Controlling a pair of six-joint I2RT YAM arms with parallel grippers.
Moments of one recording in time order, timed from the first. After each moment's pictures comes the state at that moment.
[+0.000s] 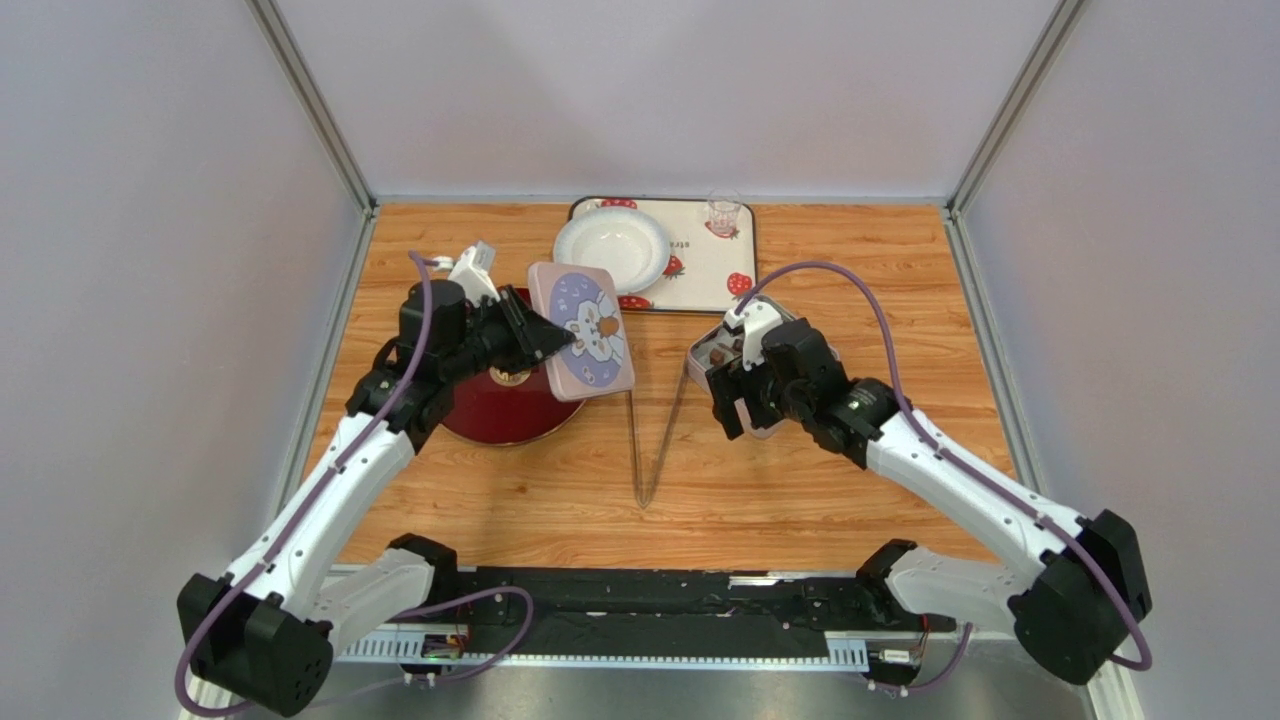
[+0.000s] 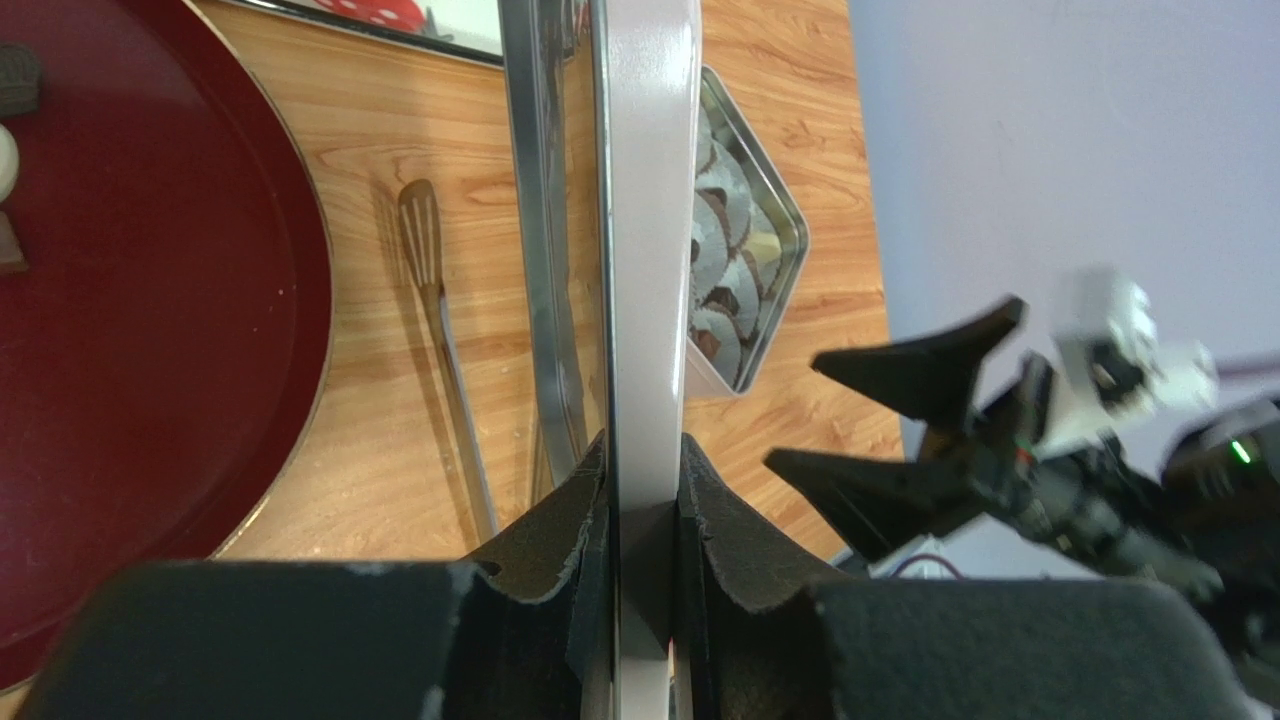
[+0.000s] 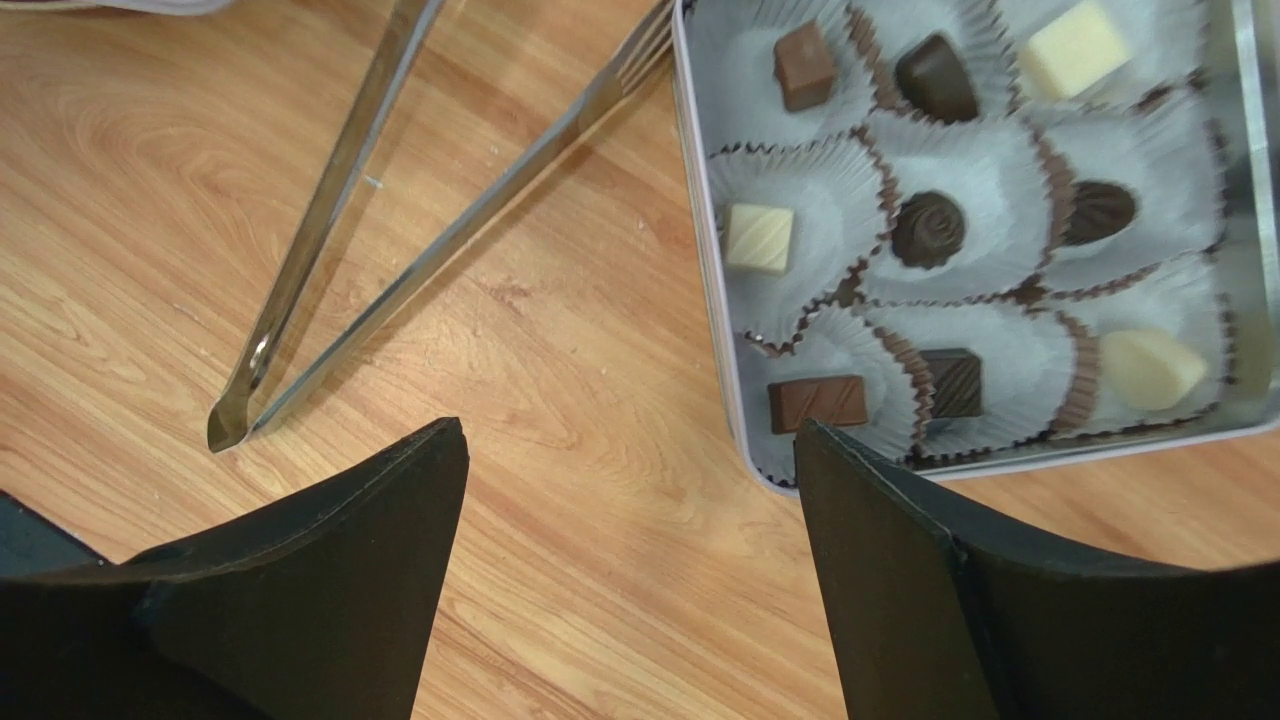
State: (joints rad) left arm -0.35 1.01 0.90 -0.29 0.32 -0.76; right arm 0.69 1.10 0.83 -0.44 0.06 0.09
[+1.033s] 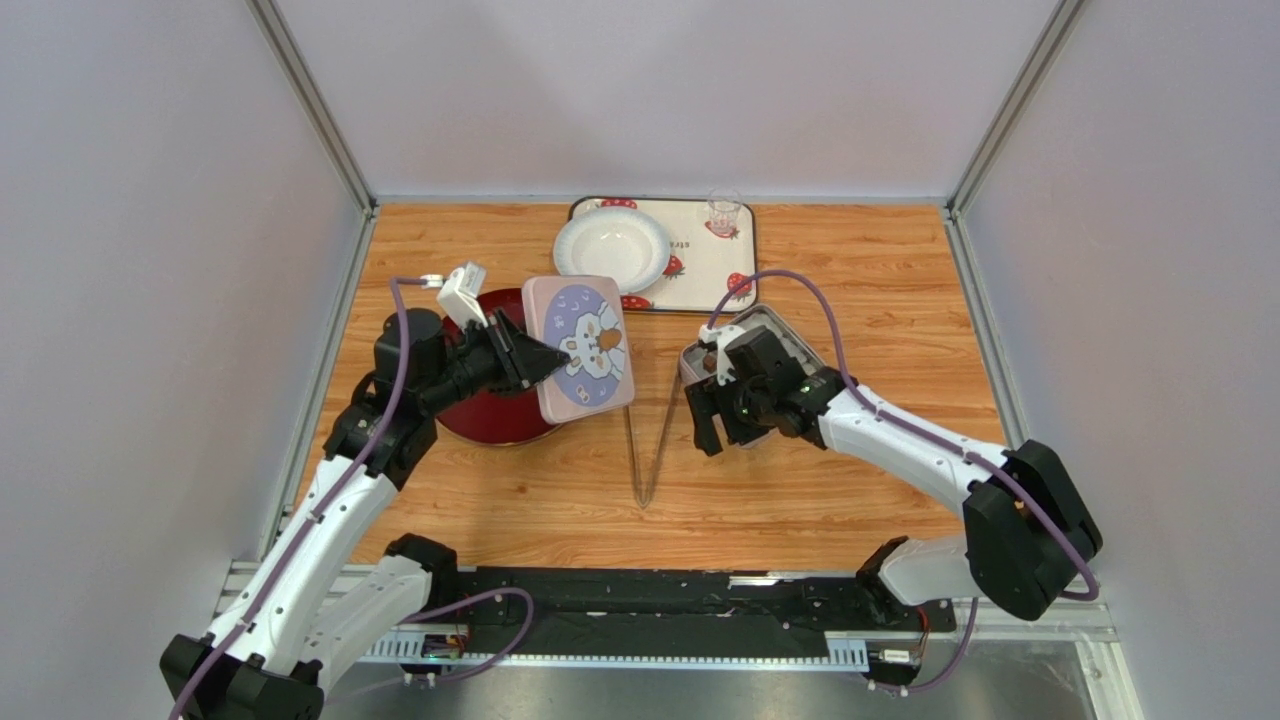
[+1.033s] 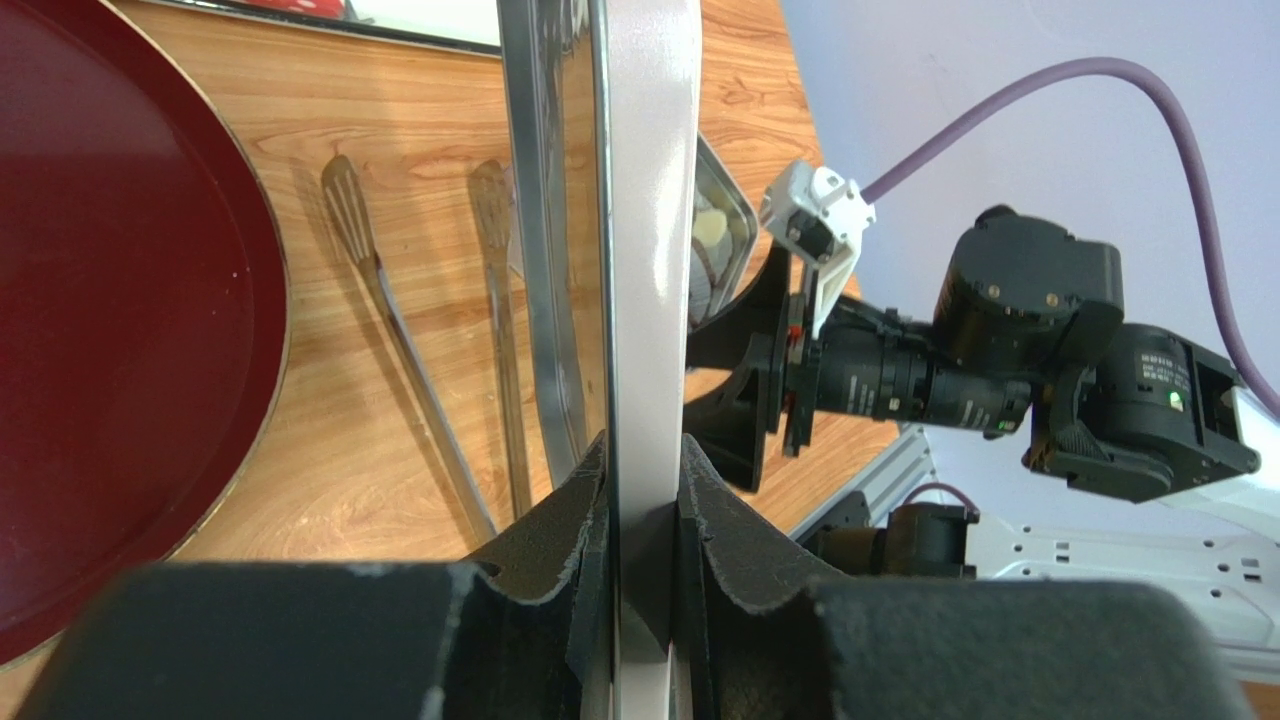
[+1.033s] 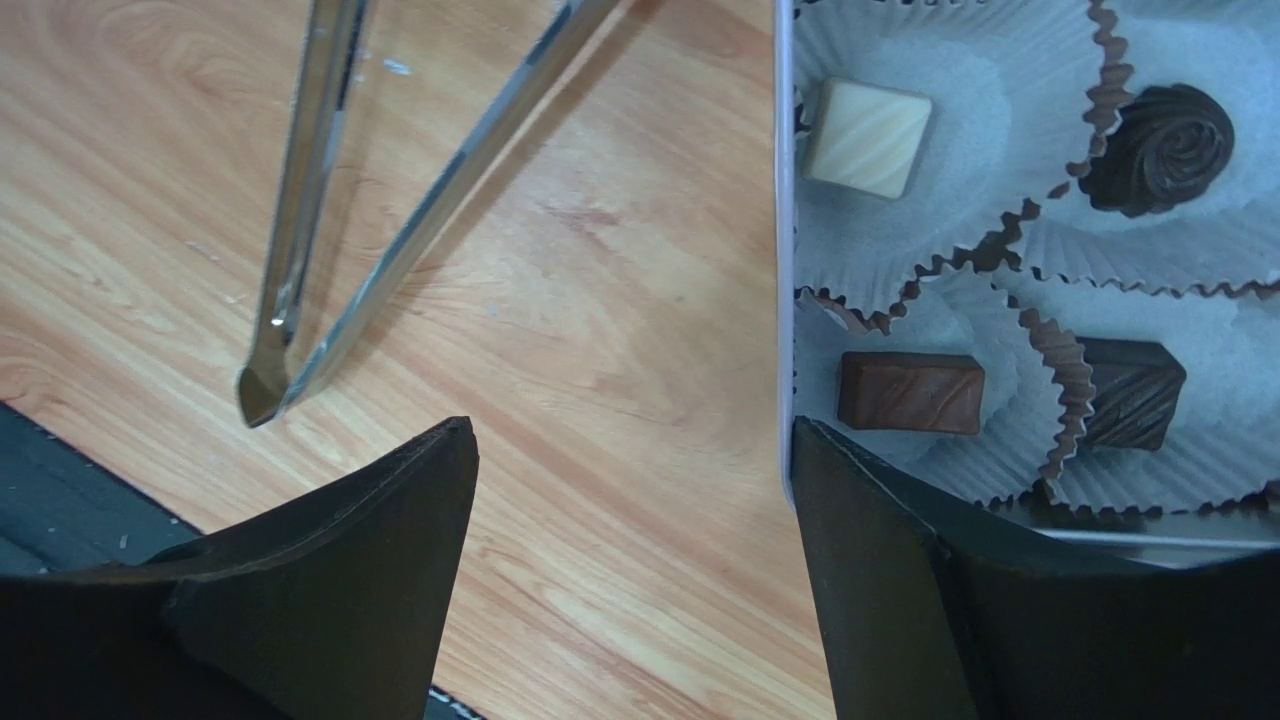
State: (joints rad) left arm -0.34 0.82 0.81 -0.30 0.41 -0.70; right arm 0.67 1.35 0.83 -0.43 -0.09 0.23
